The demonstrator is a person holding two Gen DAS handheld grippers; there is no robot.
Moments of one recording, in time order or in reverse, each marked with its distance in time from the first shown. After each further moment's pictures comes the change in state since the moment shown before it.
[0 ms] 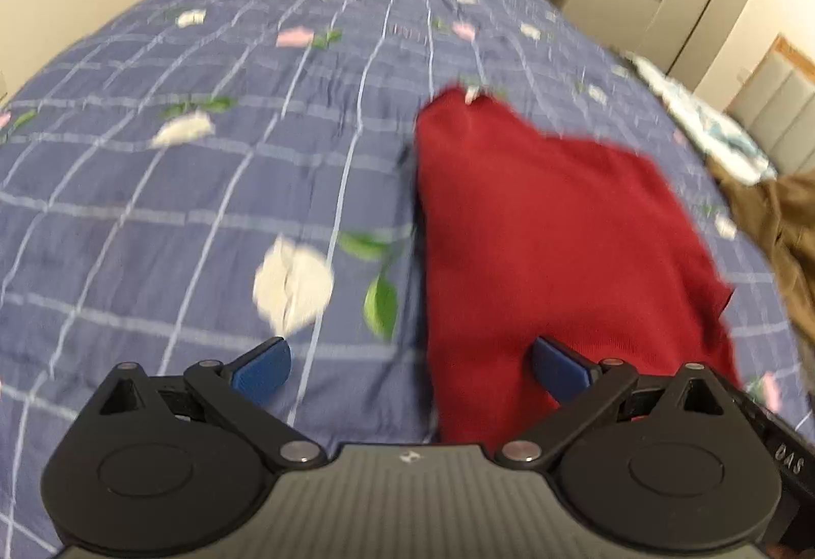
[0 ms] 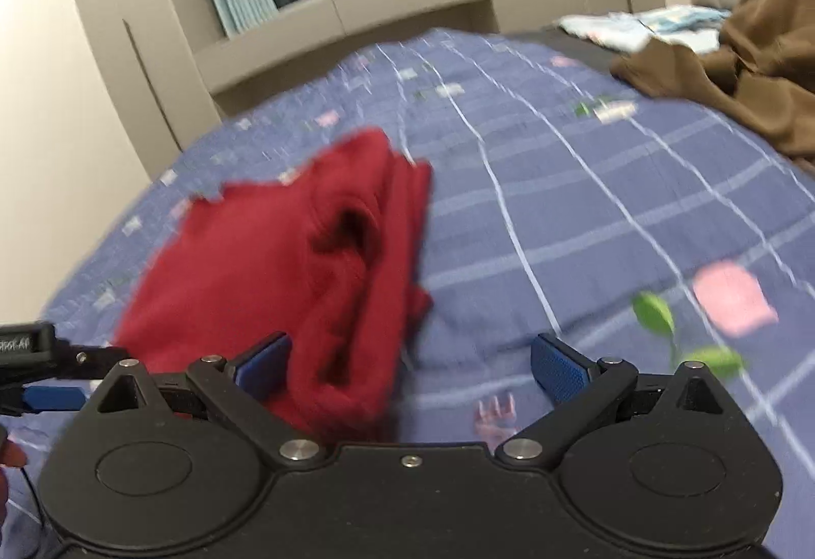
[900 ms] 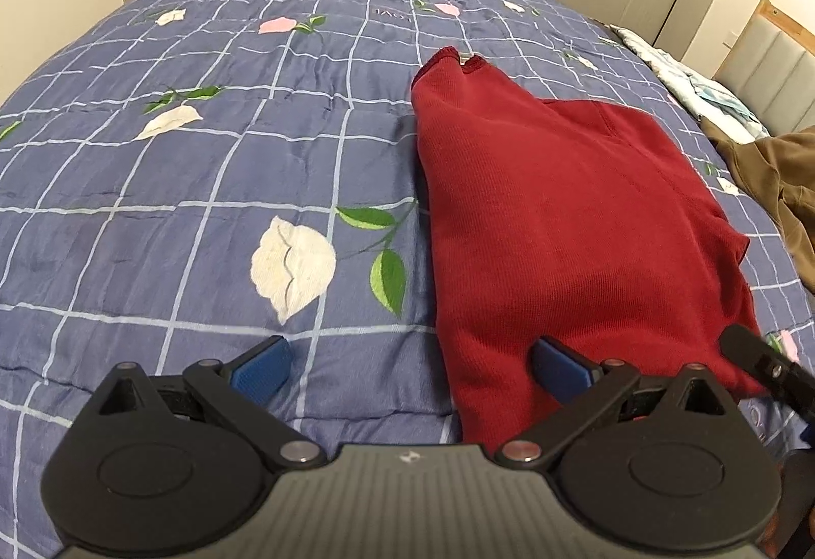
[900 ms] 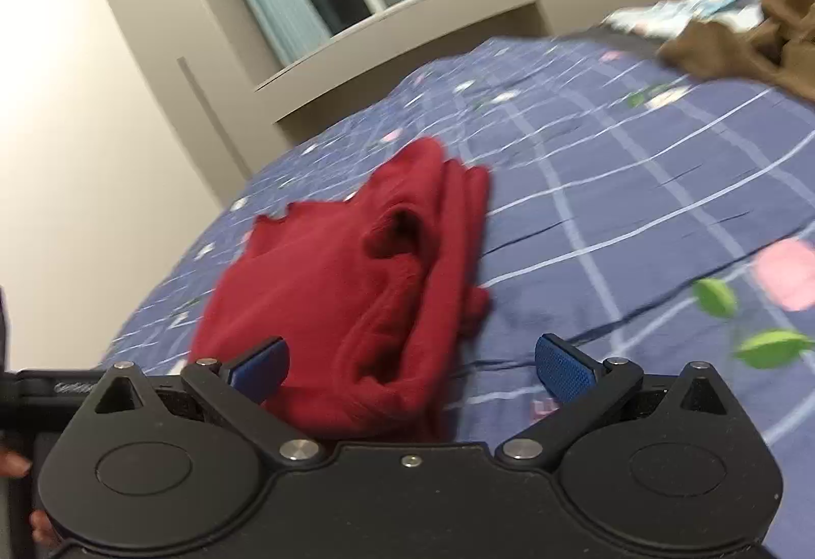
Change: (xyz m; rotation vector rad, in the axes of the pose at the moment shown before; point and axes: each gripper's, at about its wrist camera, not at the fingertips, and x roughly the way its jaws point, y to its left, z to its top) left arm 0.007 0.000 -0.001 0.070 0.010 -0.015; right arm 0.000 -0.012 -0.002 0.066 -0.026 0.243
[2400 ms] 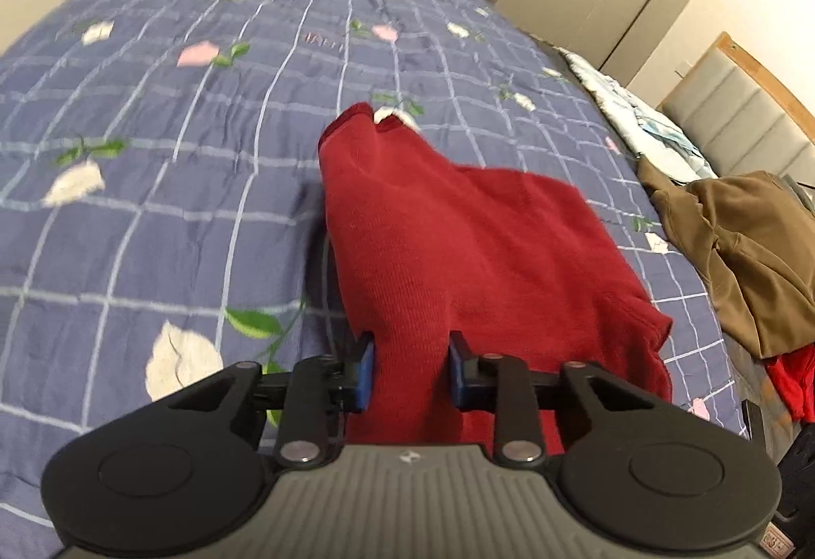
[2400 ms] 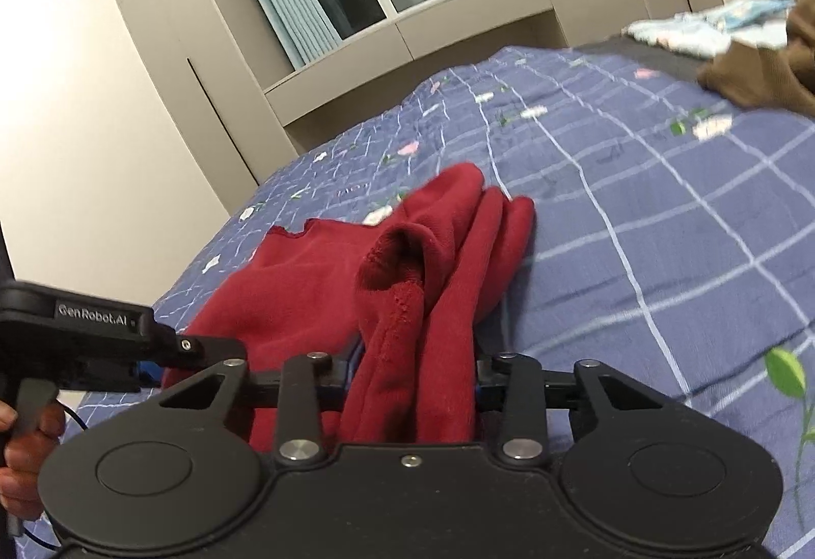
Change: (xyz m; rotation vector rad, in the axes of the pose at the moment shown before) left arm -0.002 -0.020 0.057 -0.030 -0.010 -0.176; right arm 0.022 0.031 0.023 -0.035 -0.039 -0.023
